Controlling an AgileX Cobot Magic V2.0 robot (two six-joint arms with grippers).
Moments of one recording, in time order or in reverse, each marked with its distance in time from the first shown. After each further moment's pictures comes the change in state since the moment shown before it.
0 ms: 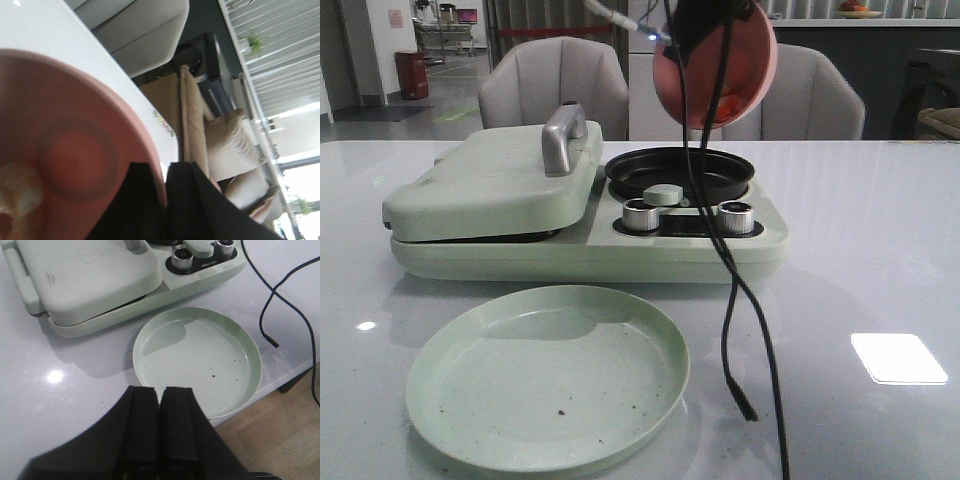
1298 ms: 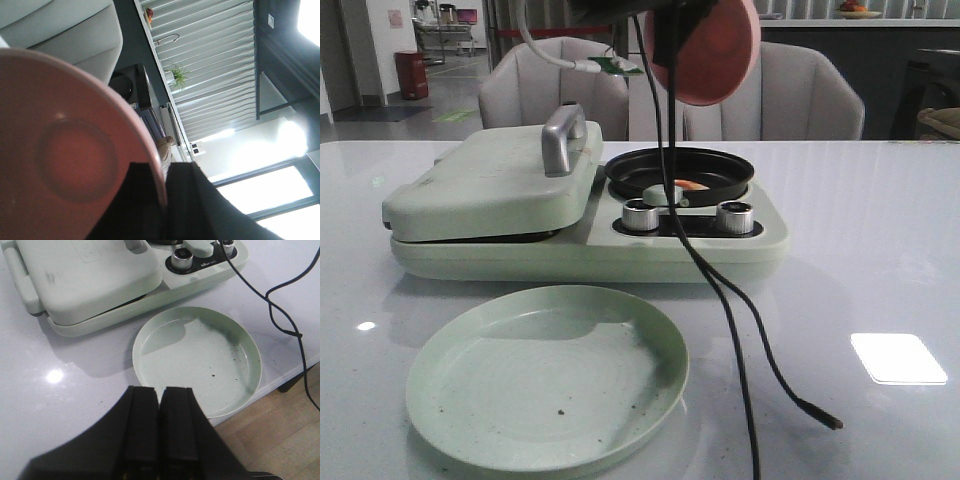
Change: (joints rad) left arm 0.000 0.000 0.001 0.000 0.000 0.000; right arm 0.020 0.141 -0.122 -0.273 0.086 0.029
